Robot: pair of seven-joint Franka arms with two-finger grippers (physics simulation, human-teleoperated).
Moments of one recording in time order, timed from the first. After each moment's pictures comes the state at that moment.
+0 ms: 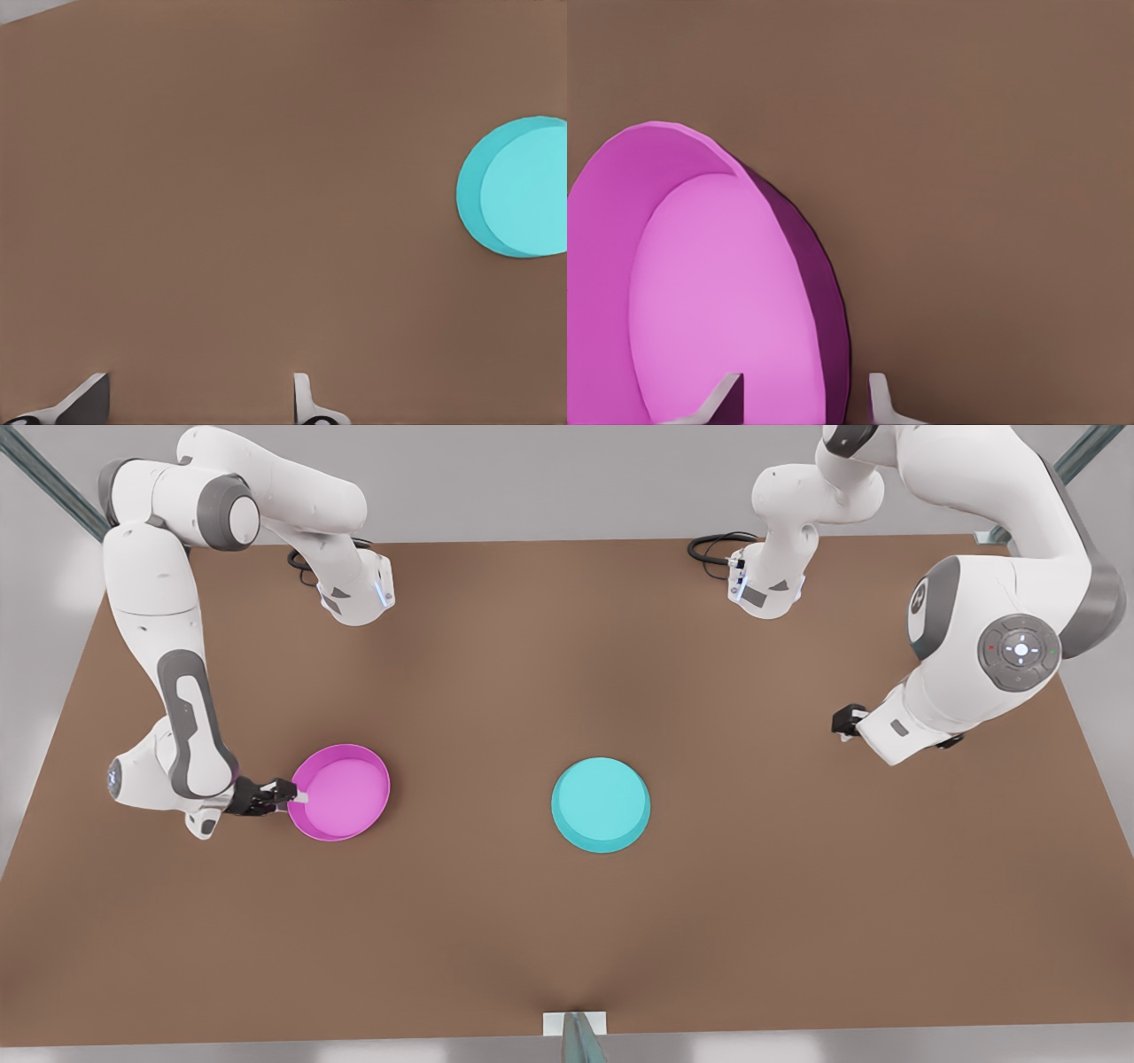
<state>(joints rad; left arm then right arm) -0.06 0.27 -0.12 -1.29 0.14 1.39 0.05 -0.17 0.57 -0.11 -1.95 0.64 2.12 -0.98</state>
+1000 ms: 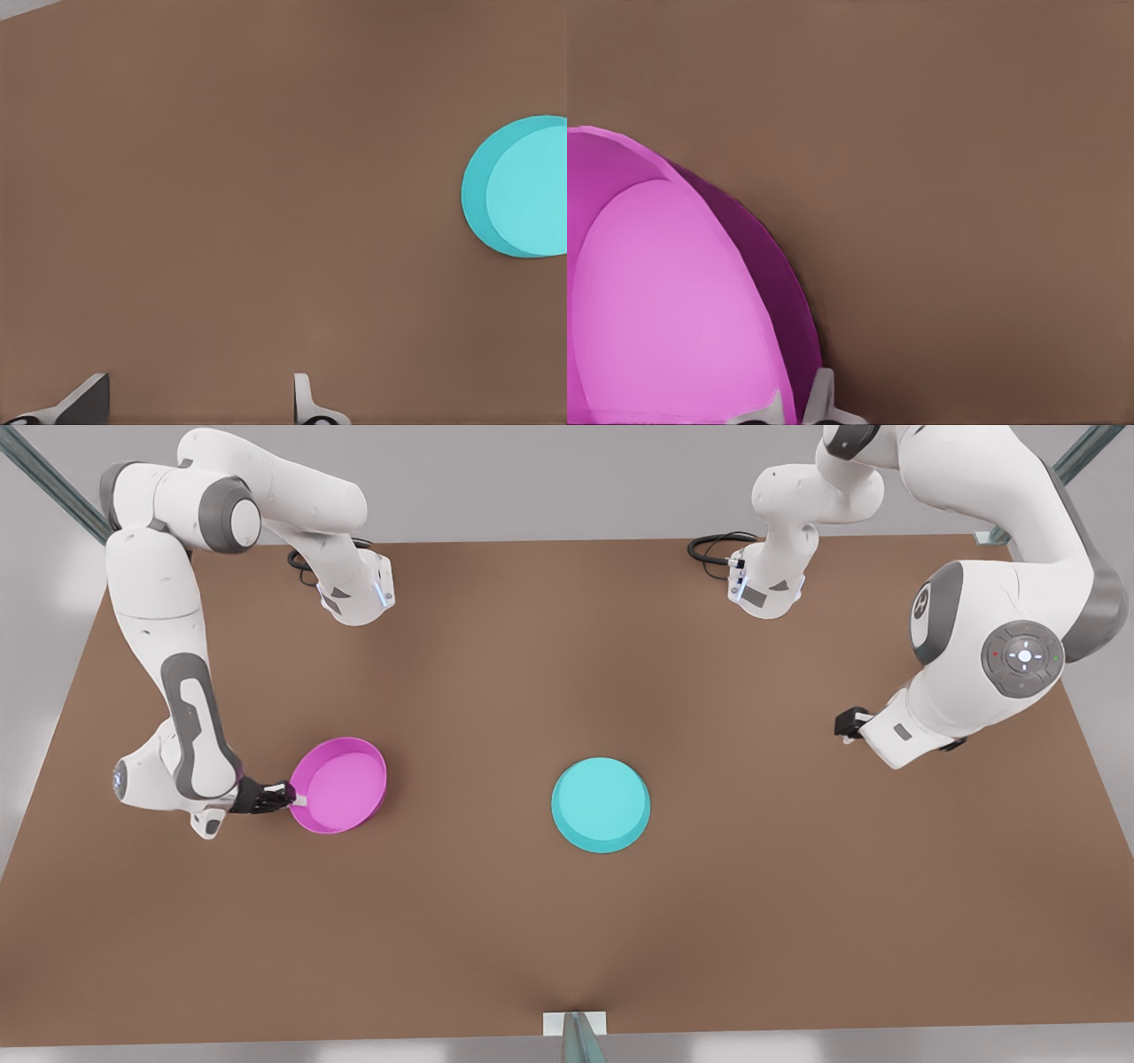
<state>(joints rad) -0.06 0.28 -0.12 -1.29 0.14 1.39 0.06 -0.16 0.56 -0.10 -1.96 0.64 2.13 -0.95</state>
